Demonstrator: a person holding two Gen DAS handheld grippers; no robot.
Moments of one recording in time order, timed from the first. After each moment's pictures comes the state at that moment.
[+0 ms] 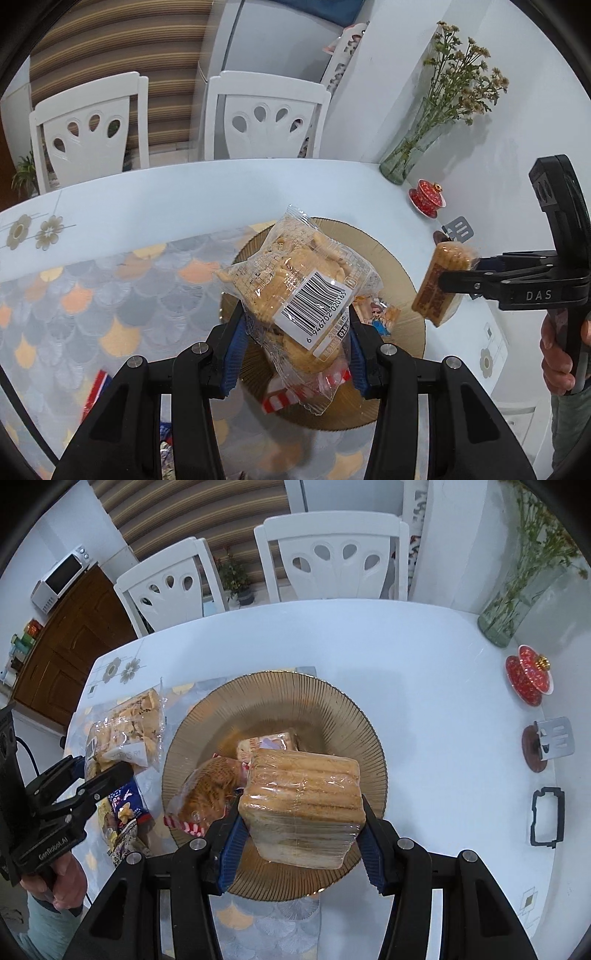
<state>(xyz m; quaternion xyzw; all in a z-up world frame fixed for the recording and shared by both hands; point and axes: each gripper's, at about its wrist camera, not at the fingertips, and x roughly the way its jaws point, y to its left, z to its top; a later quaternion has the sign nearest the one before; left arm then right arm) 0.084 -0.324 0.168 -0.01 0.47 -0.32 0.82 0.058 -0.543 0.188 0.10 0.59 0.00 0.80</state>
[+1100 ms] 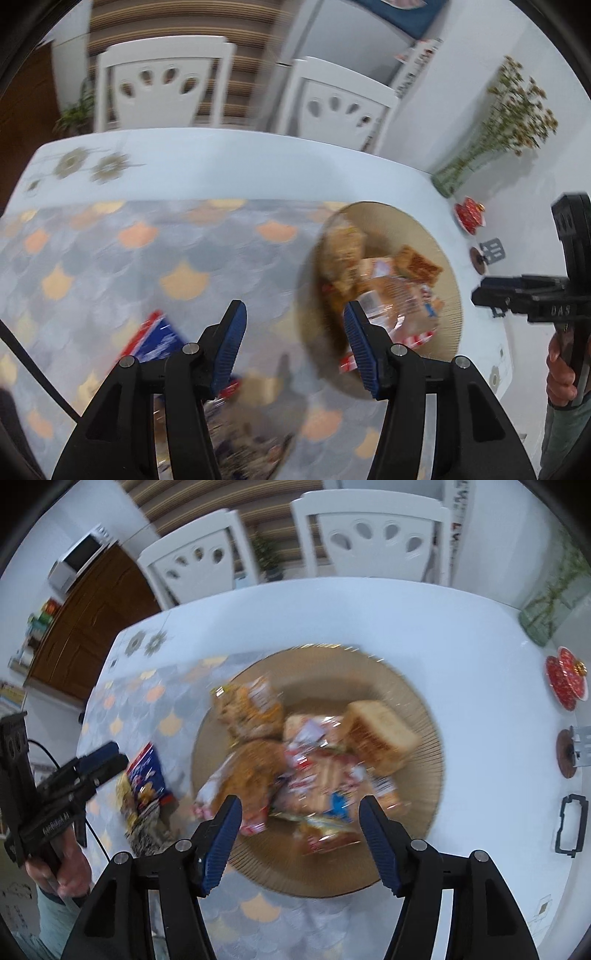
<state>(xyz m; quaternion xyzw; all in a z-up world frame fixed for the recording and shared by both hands) 0.077 -0.227 0.153 -0.06 0.51 -0.22 0.83 0.066 -0.501 0.173 0.10 0.62 0.06 0.78</state>
